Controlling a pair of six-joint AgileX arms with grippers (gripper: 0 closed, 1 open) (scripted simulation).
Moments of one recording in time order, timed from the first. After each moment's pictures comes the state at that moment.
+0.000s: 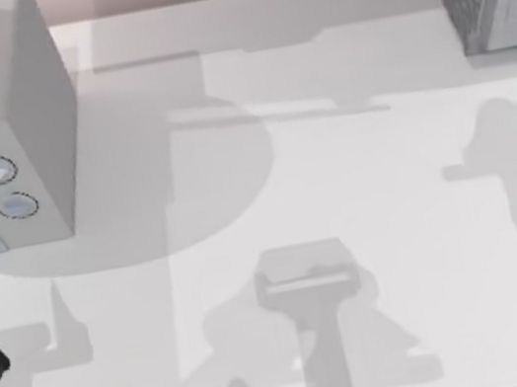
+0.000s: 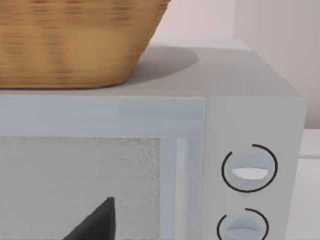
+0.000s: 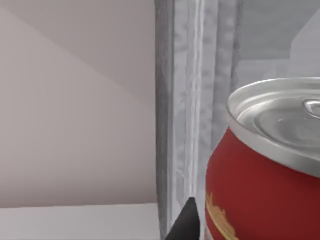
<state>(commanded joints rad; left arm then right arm) 0.00 0.00 0.00 0.00 0.00 0.00 0.34 0.93 0.38 0.57 0.41 0.00</state>
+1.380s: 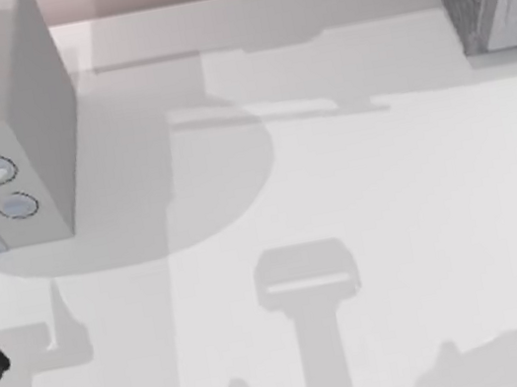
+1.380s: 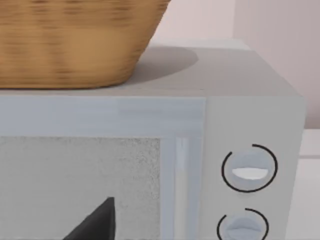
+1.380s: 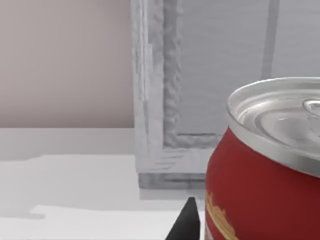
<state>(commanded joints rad) 0.00 0.00 0.00 0.00 0.00 0.00 0.00 0.01 0.01 0.00 0.00 0.00</state>
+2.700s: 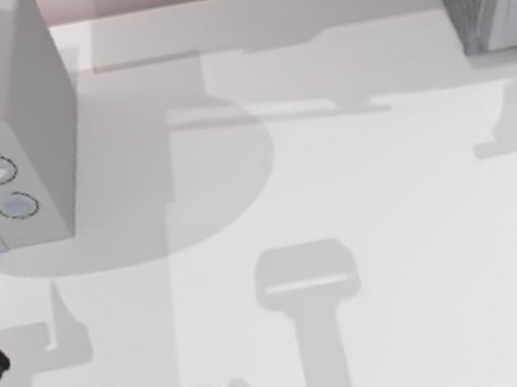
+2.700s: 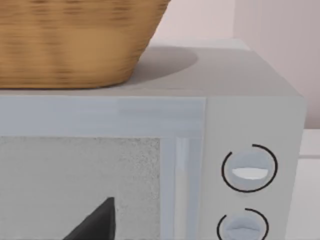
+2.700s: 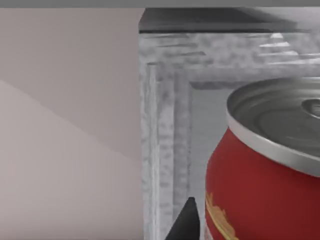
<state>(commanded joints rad) 0.00 0.00 0.00 0.00 0.00 0.00 0.10 0.71 0.94 -0.22 0.11 0.01</state>
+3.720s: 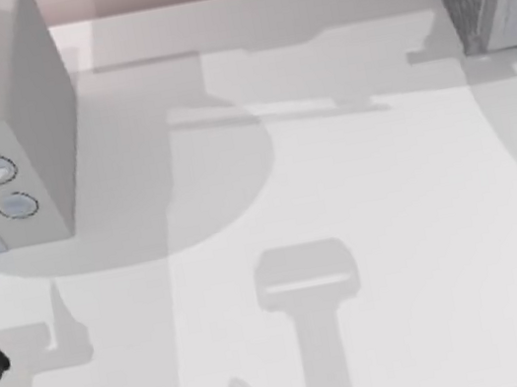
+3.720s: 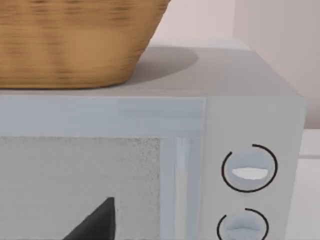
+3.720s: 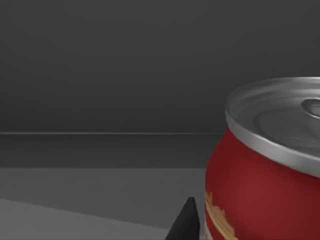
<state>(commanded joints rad) 0.00 0.00 0.00 0.00 0.00 0.00 0.18 1.29 1.70 -0.41 0.19 0.02</state>
